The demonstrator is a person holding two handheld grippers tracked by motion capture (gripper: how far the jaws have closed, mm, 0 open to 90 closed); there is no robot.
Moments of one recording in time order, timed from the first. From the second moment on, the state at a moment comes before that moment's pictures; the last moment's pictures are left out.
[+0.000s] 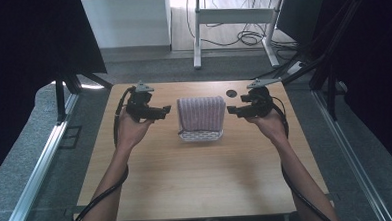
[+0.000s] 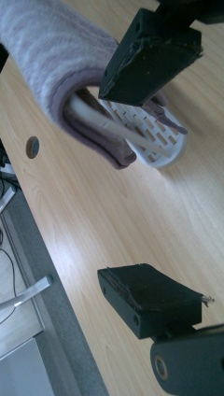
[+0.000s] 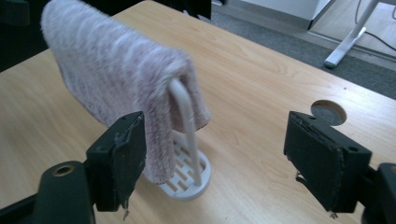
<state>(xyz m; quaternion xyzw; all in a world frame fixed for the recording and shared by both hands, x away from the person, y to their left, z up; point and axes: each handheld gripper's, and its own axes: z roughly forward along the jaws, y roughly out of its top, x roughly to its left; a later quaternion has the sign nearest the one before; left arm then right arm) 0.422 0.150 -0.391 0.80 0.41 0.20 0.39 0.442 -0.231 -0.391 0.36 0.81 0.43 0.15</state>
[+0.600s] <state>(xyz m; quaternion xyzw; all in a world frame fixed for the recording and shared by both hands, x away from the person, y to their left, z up) 0.385 0.143 -0.410 0.80 0.38 0.21 0.41 0.401 -0.230 -0.411 0.35 0.82 0.43 0.14</state>
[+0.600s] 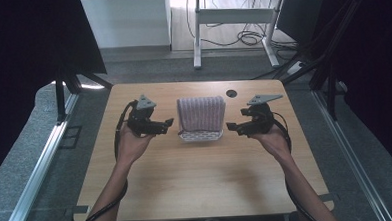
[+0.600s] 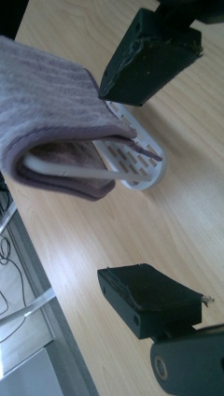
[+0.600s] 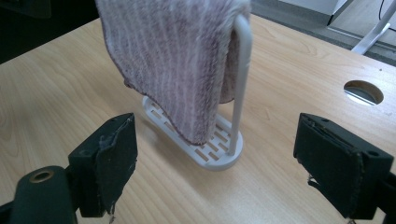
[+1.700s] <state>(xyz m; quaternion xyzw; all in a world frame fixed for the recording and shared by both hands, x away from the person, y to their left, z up) 0.319 0.115 -0.469 0.83 0.35 0.18 0.41 0.346 -0.218 -0.478 0.33 0.84 0.41 0.11</state>
